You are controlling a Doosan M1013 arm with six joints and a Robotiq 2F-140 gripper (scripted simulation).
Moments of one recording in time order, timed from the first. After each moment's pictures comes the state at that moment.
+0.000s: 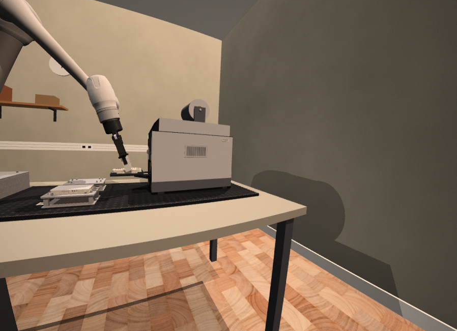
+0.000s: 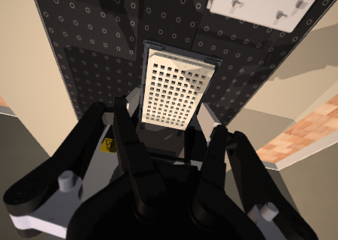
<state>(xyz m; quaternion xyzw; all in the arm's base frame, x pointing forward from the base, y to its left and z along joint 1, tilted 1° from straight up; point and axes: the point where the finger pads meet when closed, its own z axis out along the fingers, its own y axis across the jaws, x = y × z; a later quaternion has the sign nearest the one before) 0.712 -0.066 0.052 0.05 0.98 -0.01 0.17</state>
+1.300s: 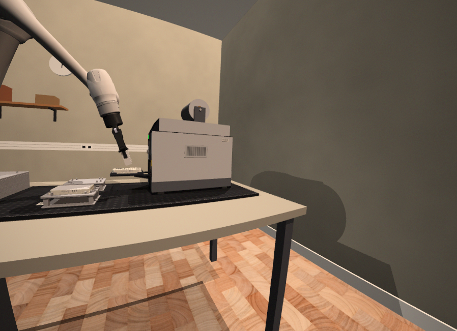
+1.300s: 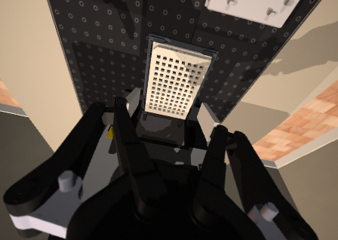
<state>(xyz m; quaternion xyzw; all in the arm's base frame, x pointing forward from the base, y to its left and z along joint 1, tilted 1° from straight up) 0.712 -0.065 0.080 0.05 0.98 -0.01 0.17</state>
